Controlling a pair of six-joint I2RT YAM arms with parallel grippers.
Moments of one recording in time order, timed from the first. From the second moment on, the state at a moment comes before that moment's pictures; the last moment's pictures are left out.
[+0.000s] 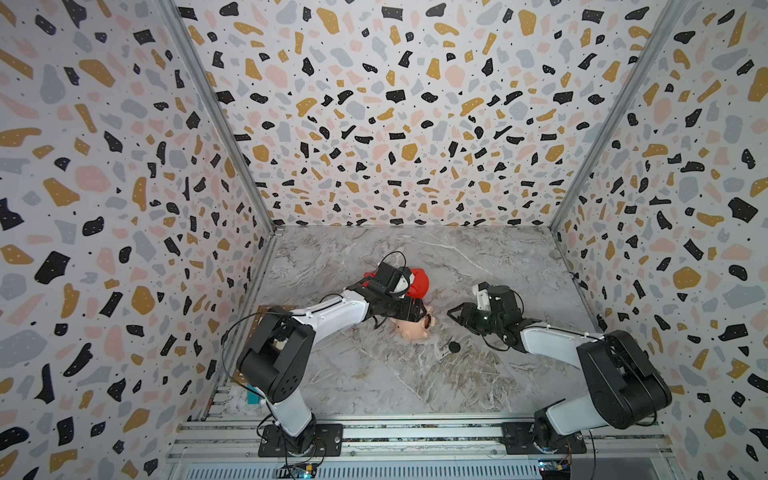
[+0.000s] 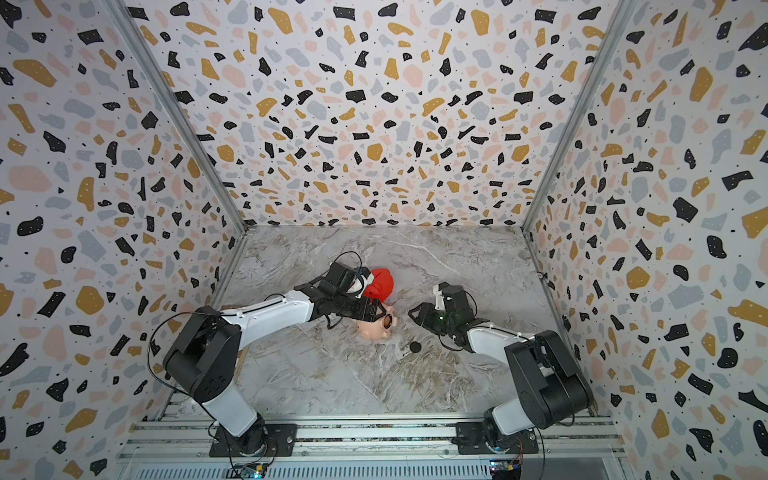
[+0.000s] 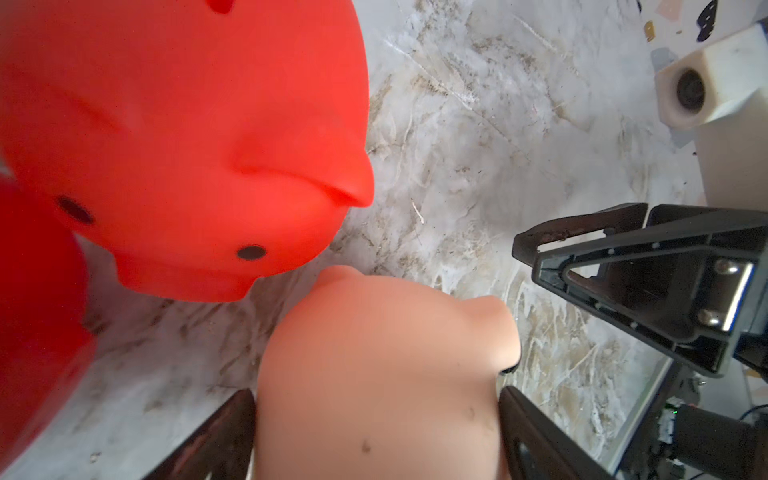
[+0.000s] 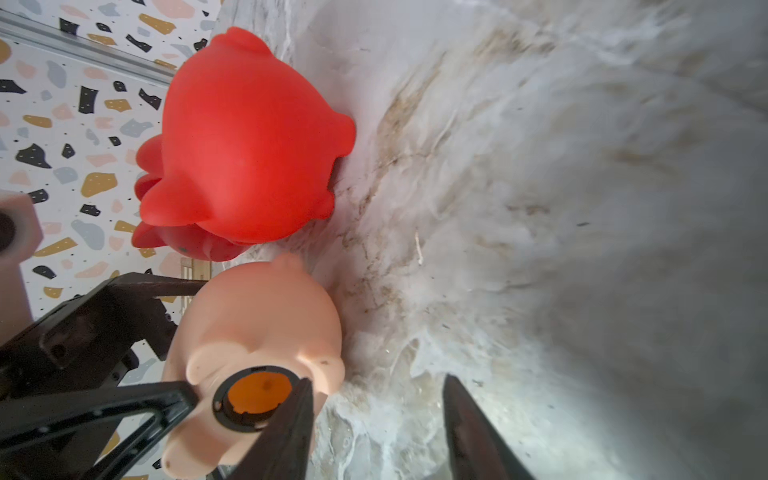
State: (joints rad) left arm -0.61 1.70 1.08 -0.29 0.36 -0.40; right arm 0.36 1.46 0.57 0.16 -0.44 0.76
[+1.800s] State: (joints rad) left arm -0.35 1.80 1.47 -0.52 -0.01 -0.37; right arm 0.91 1.50 0.88 -0.16 -0.13 0.31
